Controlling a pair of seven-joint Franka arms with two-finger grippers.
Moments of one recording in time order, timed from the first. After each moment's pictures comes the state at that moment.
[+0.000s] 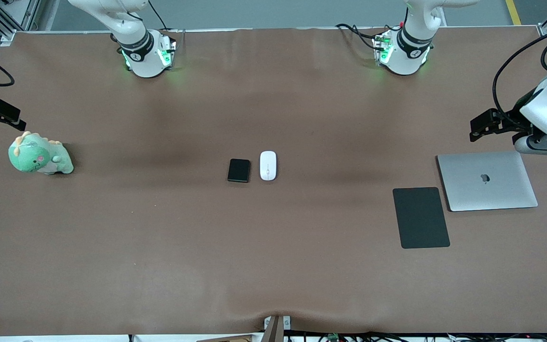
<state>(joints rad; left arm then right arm) -0.05 0.06 -0.05 -1.56 0.00 1.60 0.01 -0.09 -0.03 -0.04 -1.61 0.01 1.57 -0.13</state>
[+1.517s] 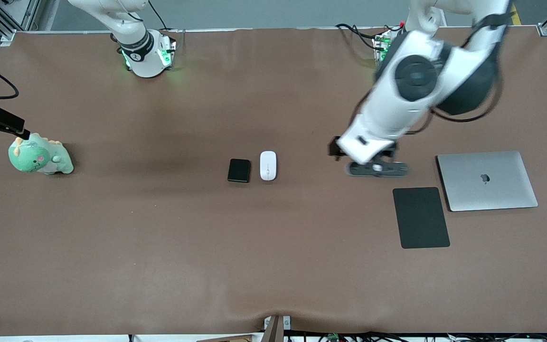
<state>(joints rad) -0.53 0.33 -0.06 -1.54 -0.03 1.86 -0.53 -0.09 0.03 -0.04 -1.58 0.01 1.58 -0.13</state>
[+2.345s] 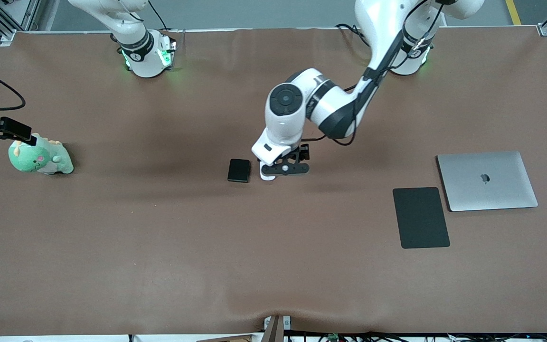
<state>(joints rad) -0.77 0.63 -0.05 -1.45 0.05 2.09 -0.85 -0.09 0.07 -0.04 -1.58 0.01 1.58 -0.13</state>
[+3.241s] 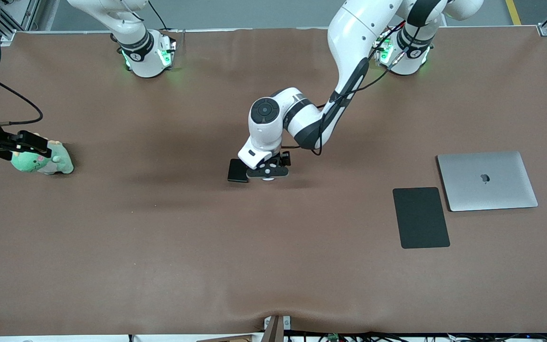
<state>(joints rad) -0.83 0.80 -0.05 -1.44 0.07 2.30 -0.93 -0.04 0.13 -0.04 -1.58 0.01 1.64 -0.13</state>
